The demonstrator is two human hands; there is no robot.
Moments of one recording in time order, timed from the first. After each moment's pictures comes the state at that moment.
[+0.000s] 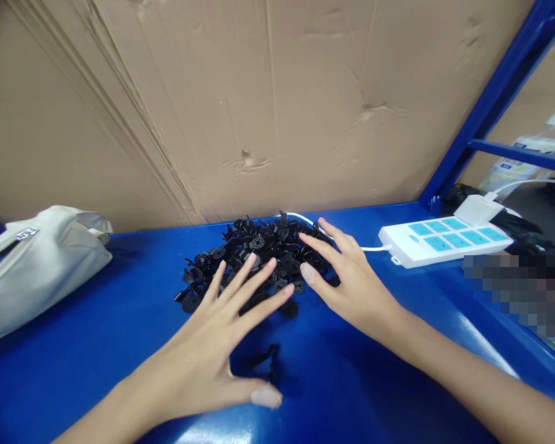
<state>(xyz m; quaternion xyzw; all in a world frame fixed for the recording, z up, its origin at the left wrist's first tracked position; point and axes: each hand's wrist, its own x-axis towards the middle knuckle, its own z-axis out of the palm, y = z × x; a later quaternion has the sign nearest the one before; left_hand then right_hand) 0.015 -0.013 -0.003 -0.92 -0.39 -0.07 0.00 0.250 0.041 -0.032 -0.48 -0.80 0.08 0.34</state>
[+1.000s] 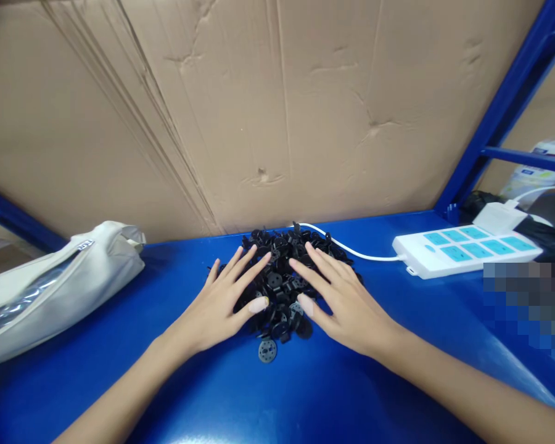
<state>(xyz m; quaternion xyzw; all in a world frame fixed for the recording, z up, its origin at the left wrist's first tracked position) -0.017 0.016 -0.007 -0.84 -0.54 -0.06 -0.01 0.231 0.032 -0.048 -0.41 -0.87 0.05 0.26</state>
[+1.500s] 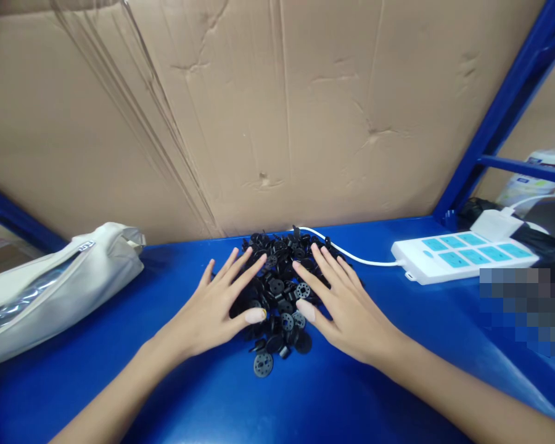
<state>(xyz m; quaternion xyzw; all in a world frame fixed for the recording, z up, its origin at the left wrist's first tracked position) -0.022 0.017 -0.002 -0.84 -0.54 -0.05 0.02 0.235 0.032 -0.046 -0.41 -0.88 0.02 0.24</state>
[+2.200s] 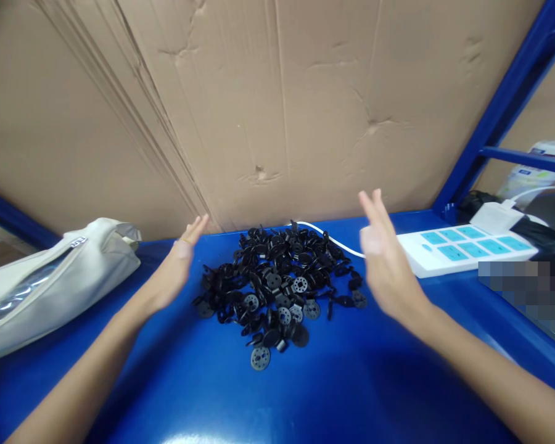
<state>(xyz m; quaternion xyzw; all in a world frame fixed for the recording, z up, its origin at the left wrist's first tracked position) -0.075 0.050 0.010 -0.74 -0.61 -0.28 -0.07 0.271 0.061 -0.023 -0.48 -0.72 0.09 0.49</state>
